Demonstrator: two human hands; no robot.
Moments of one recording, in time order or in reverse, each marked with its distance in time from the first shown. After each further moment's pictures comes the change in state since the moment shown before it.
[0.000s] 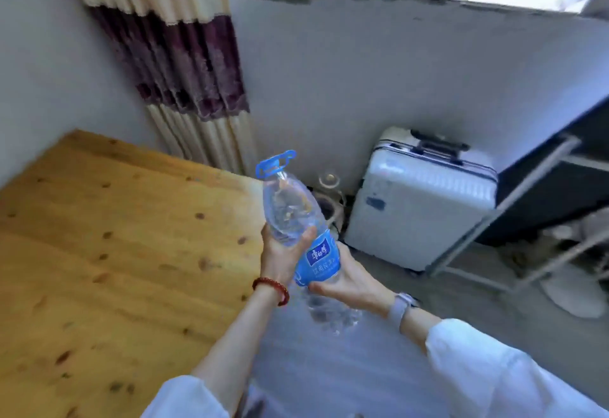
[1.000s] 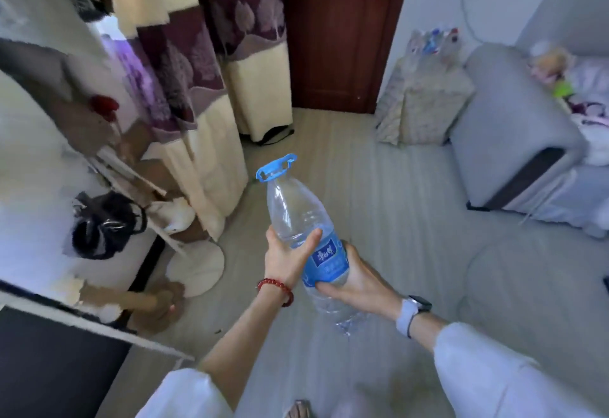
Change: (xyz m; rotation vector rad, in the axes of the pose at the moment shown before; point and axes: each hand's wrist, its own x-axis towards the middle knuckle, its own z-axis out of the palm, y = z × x) left_hand -0.510 0.074 0.869 0.418 -1.618 0.276; right_hand -0.620 0.421 -0.435 0.434 1.504 0.866
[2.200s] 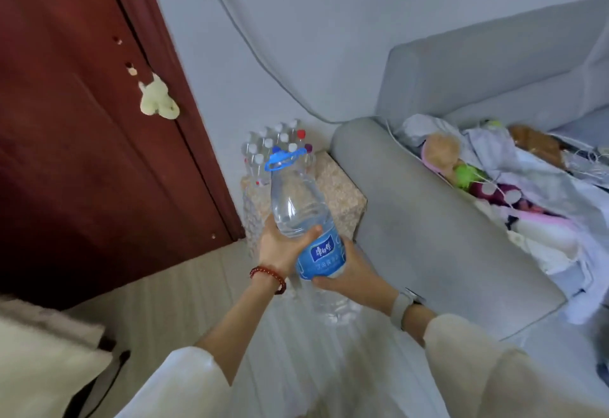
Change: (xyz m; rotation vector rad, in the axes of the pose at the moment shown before) left_hand 0.791 0.353 0.767 0.226 -0.565 0.209; right_hand 0.732 0.235 -0.745 0.362 0.517 0.222
